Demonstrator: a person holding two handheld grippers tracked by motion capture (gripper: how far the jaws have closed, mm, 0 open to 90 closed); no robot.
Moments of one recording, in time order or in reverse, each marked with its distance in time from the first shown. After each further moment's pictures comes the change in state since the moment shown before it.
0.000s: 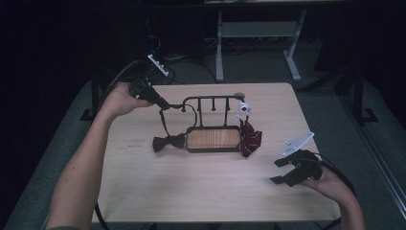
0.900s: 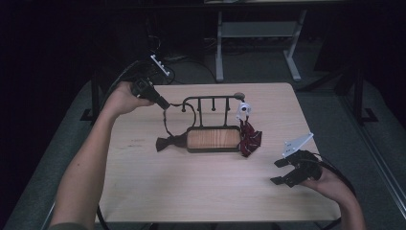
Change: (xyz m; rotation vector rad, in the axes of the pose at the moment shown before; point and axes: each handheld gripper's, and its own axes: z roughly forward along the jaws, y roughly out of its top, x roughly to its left) left arm 0.009 0.001 0.005 0.021 0.034 -0.037; right arm -0.001 -0.001 0.001 0.008 -0.001 -0.013
